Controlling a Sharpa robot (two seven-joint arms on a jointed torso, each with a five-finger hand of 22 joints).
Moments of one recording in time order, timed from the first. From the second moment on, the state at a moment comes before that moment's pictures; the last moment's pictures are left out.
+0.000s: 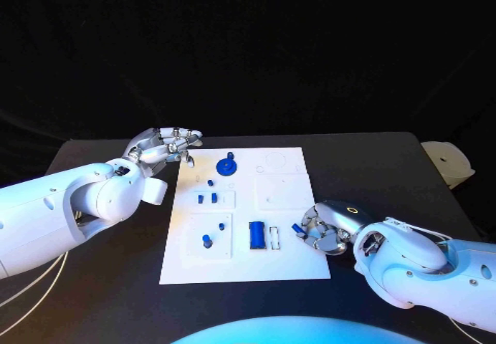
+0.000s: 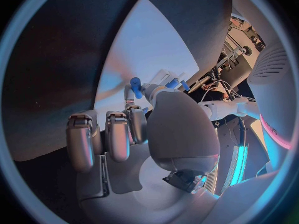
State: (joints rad) left arm 1.19 -0.89 -0.04 1.49 -0.06 -0.22 0.31; left_hand 1.44 -0.19 0.48 0.18 0.26 0.86 0.19 0.33 0.23 0.94 0.12 0.53 0.17 1.08 0.04 1.16 0.47 0.17 1.10 0.12 0.80 0.58; right arm 0.99 -1.11 -0.14 1.97 -1.62 -0.44 -0.51; right_hand 1.27 -0.13 0.50 0.33 0.21 1.04 0.06 0.33 0.62 1.47 -0.02 1.34 1.31 1.47 -0.09 1.53 1.31 0.01 1.46 0.03 1.57 1.31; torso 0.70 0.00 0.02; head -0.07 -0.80
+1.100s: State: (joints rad) left arm 1.19 -0.88 -0.04 1.49 -0.06 -0.22 0.31; left_hand 1.44 -0.19 0.48 0.18 0.26 0.86 0.19 0.33 0.23 0.94 0.12 0.53 0.17 1.08 0.04 1.16 0.47 0.17 1.10 0.12 0.80 0.58; right arm 0.99 -0.97 -0.14 1.93 -1.38 -0.49 -0.50; right_hand 1.09 -0.16 0.61 0.18 0.23 1.03 0.07 0.36 0.69 1.47 -0.02 1.35 1.31 1.47 -0.09 1.53 1.31 0.01 1.46 0.03 1.57 1.31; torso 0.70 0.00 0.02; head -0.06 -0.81
